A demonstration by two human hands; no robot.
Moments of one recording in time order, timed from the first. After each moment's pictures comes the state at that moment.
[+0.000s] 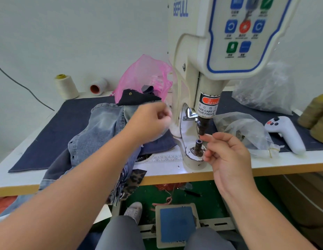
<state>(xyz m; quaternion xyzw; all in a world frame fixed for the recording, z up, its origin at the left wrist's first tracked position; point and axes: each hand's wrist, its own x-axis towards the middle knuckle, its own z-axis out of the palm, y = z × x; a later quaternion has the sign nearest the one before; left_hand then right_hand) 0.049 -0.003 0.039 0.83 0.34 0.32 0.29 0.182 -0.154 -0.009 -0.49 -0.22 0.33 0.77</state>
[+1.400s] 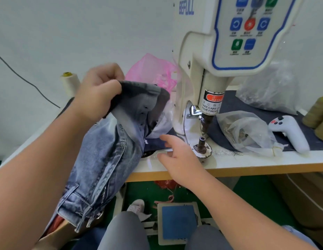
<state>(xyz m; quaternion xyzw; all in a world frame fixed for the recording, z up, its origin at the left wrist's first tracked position) -0.035 0.006 0.099 0.74 0.26 0.47 0.41 0.129 -0.115 -0.020 -0.64 -0.60 0.25 0.41</state>
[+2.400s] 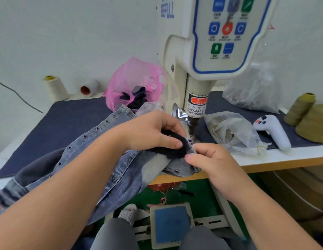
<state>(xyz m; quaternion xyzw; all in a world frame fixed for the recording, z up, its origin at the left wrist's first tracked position) 0.045 -0.034 0.070 0.89 0.19 0.09 0.41 0.190 -0.174 0.005 -0.59 -0.54 0.34 0.50</state>
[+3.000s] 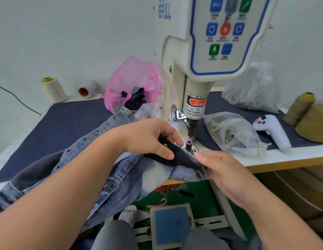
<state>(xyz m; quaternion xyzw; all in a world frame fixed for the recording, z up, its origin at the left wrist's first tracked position) 0.044 -0.020 0.062 0.90 0.20 0.01 0.39 0.206 -0.182 -0.006 -0.62 -0.46 0.43 0.47</state>
